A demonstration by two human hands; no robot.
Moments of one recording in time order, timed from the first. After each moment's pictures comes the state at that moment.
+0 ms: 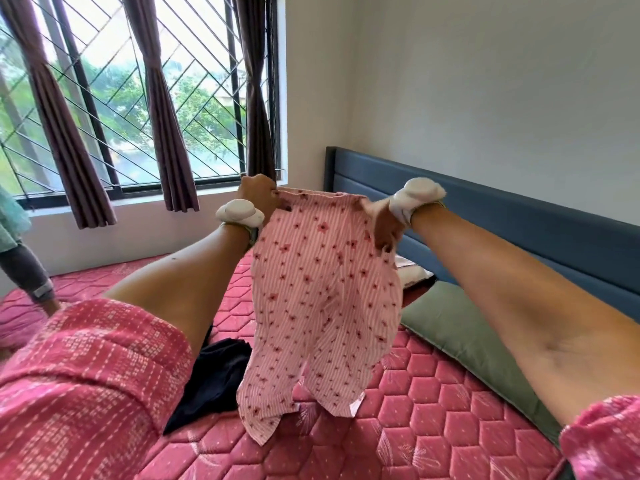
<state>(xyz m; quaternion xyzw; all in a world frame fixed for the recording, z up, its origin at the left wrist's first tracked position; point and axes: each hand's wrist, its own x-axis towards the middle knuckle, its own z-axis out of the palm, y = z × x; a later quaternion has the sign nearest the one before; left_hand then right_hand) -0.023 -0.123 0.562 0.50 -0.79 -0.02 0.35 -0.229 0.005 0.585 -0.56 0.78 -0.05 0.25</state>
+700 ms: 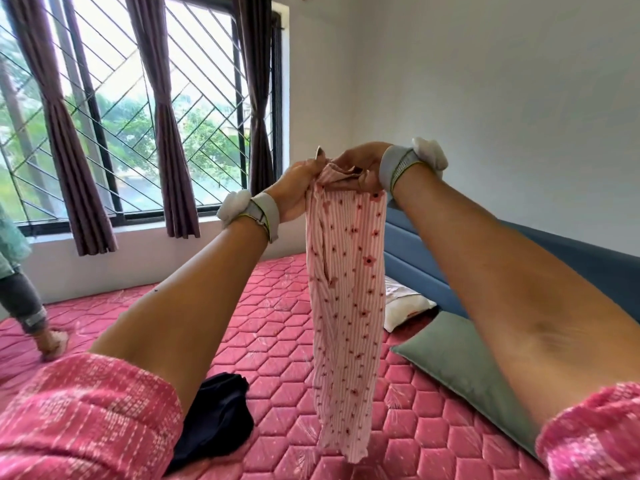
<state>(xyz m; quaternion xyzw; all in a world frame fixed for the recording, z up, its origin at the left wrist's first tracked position) -0.070 -0.086 0.640 0.11 -0.66 -0.64 0.37 -0.197 -0.031 0.697 -0.46 0.61 -0.44 0.48</state>
